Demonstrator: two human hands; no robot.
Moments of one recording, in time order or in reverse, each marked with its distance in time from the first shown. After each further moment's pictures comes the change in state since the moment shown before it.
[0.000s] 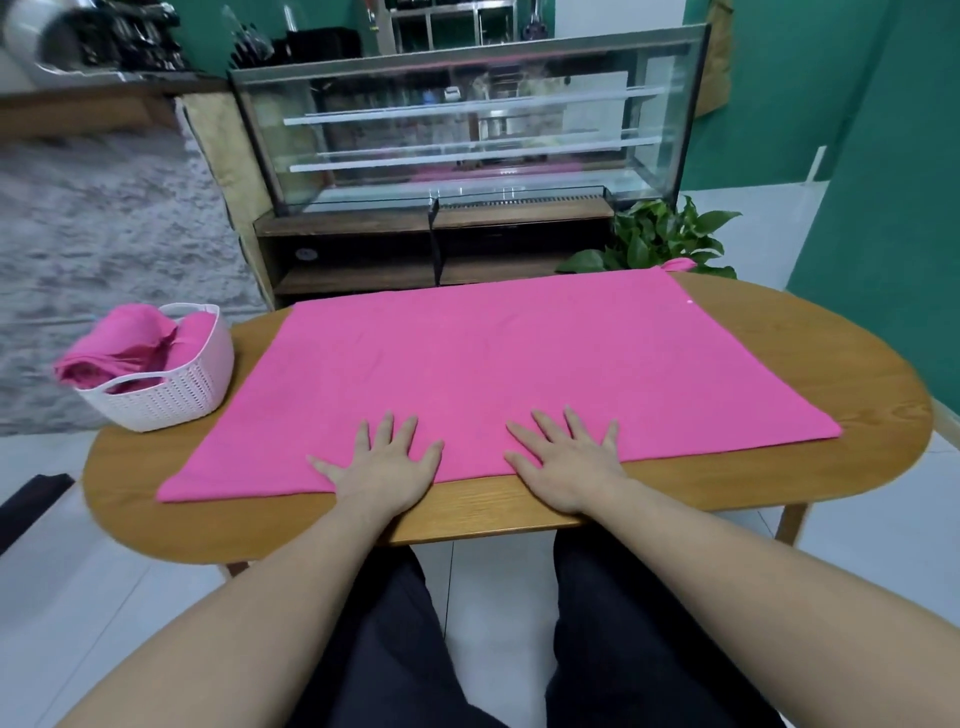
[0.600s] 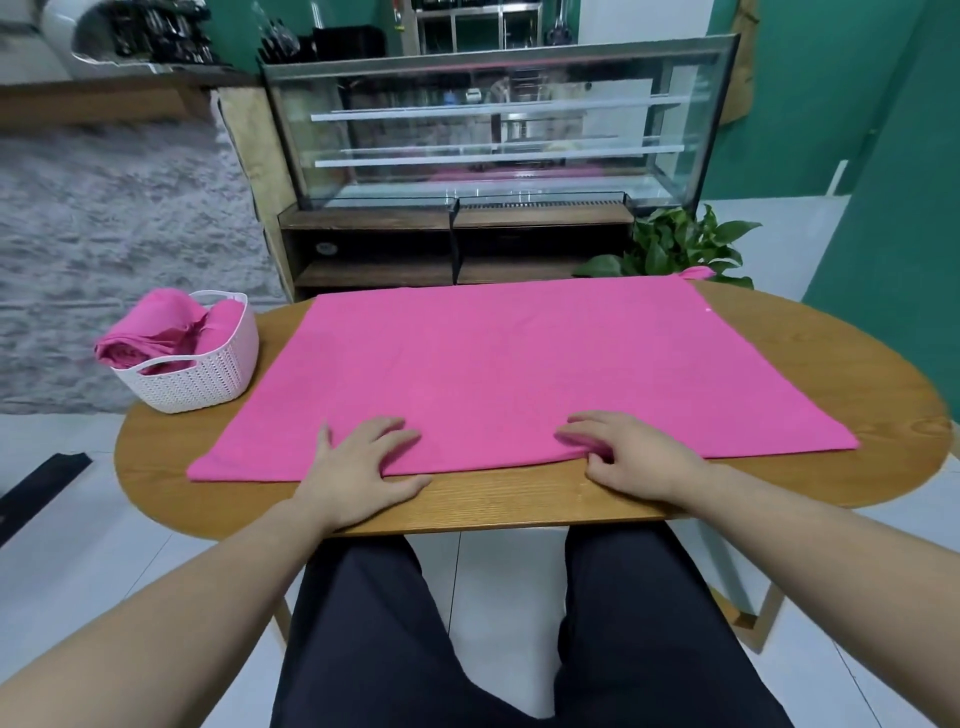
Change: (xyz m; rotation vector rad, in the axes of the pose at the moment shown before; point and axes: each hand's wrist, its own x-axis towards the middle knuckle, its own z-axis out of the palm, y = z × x) left_hand -0.010 -0.082 -0.009 -0.023 0.110 0.410; right_hand -0.017 0.052 -0.025 0.215 0.100 -0.320
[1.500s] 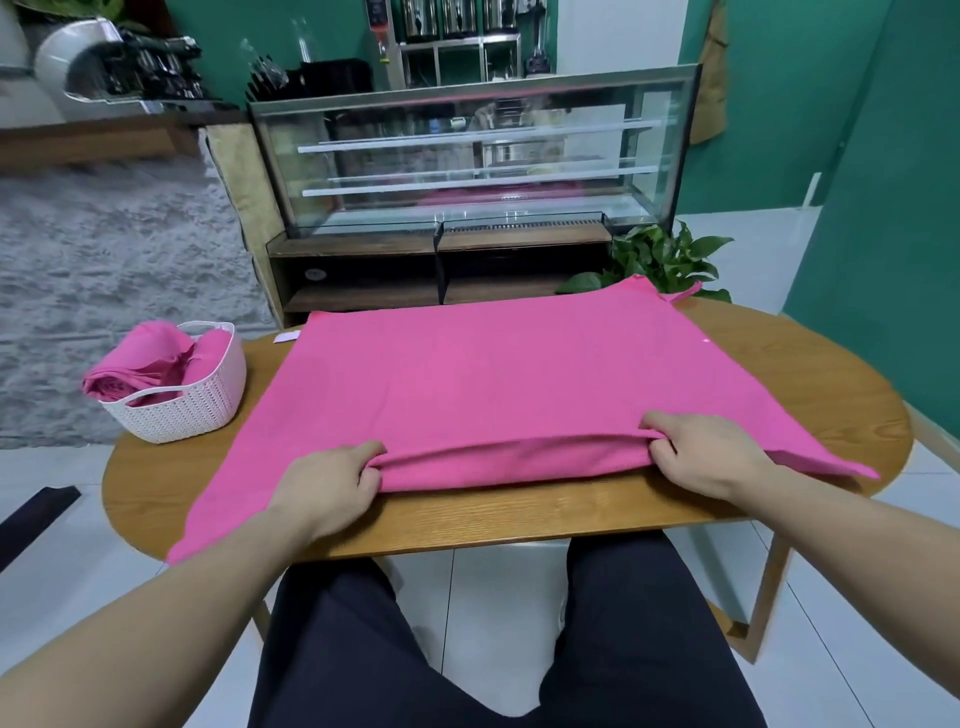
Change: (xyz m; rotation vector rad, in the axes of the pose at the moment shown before) left_hand -0.004 0.016 -0.033 0.113 0.049 -0.027; right_hand -0.047 0.052 -0.049 -0.259 0.133 0.211
